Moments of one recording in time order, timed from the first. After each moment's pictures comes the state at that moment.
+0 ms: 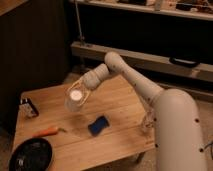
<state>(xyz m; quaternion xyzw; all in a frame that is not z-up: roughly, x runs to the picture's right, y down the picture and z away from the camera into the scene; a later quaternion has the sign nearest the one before) -0.156 0.031 0.698 -0.22 -0.69 -0.15 0.68</state>
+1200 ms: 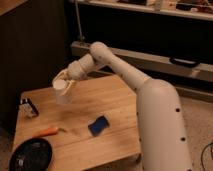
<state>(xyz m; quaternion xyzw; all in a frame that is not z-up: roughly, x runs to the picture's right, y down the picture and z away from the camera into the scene) -0.249 -0.031 0.699 -0.30 -0.63 -0.10 0.71</state>
